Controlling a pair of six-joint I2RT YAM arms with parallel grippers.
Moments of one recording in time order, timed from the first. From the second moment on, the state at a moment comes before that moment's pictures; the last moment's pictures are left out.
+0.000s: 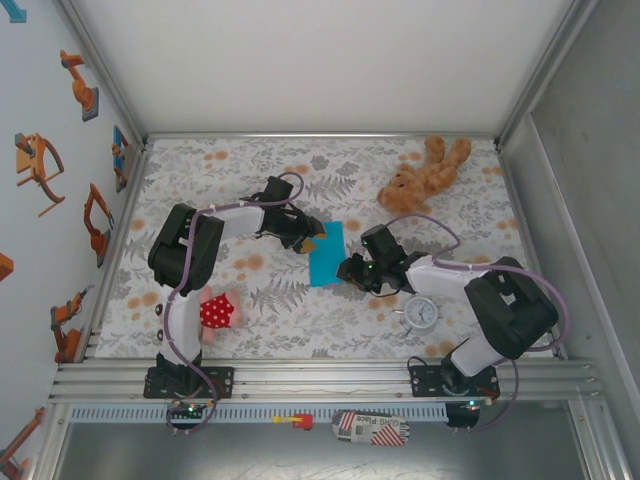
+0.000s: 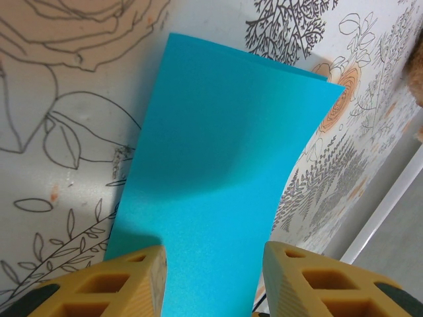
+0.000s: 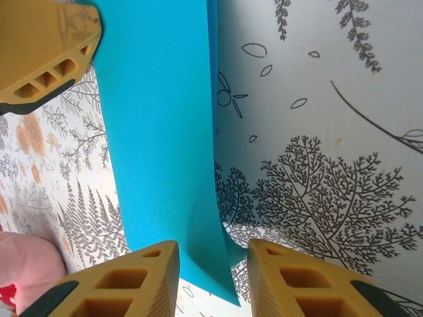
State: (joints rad) left arm -0.54 2.08 1.30 -0.32 0.64 -0.97; right arm 0.65 1.54 0.67 -0.06 -0.35 0.99
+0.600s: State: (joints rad) left arm -0.54 2.08 1.30 -0.32 0.64 -0.97; right arm 0.65 1.54 0.66 -0.10 -0.35 1.01
